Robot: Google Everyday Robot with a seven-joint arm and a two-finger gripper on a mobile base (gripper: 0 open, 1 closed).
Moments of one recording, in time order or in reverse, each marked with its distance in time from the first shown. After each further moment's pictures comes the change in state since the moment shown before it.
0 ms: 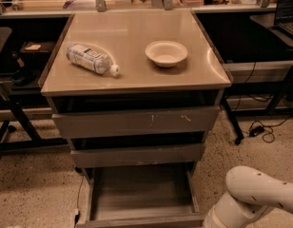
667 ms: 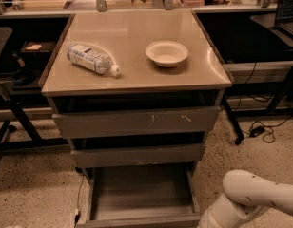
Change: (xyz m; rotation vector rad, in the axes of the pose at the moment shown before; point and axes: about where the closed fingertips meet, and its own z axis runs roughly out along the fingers) arm -0.003 -0.019 0.020 -0.021 -0.034 -0.002
